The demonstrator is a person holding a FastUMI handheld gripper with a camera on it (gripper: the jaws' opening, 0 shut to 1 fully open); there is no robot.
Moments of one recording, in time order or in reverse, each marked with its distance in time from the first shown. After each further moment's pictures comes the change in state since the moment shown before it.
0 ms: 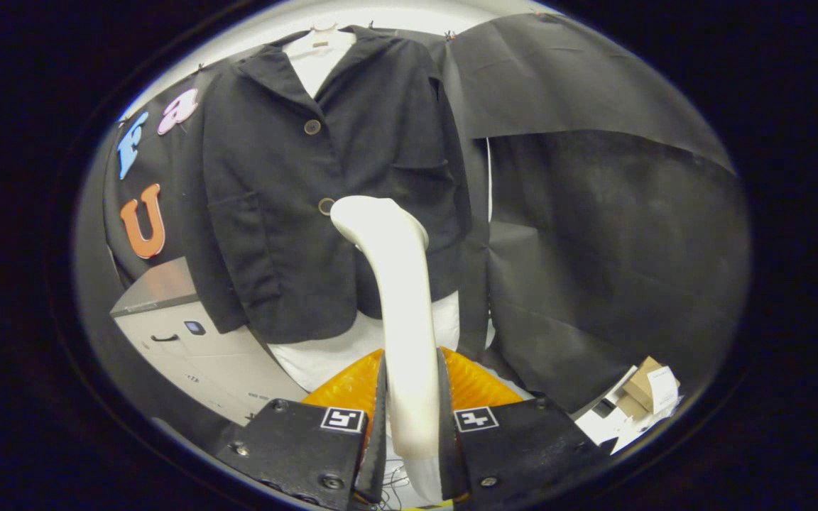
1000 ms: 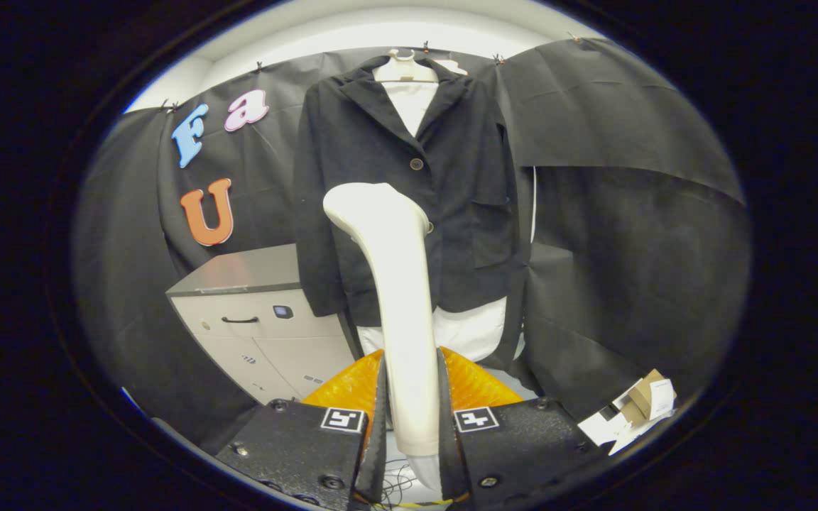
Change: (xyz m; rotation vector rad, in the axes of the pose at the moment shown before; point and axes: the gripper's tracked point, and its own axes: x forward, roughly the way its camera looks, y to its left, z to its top) arm -0.126 0.078 -0.019 -0.104 -0.037 0.167
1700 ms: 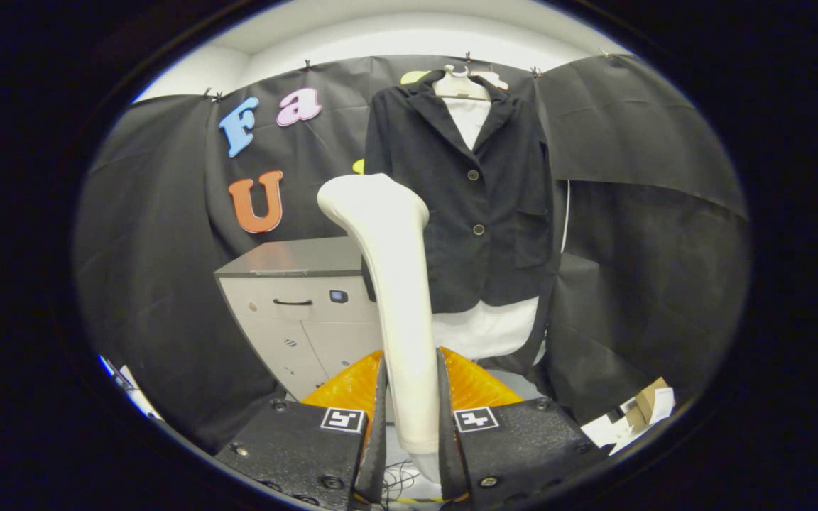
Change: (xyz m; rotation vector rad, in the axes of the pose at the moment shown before) arm -0.059 0.056 -0.023 -0.073 0.000 0.116
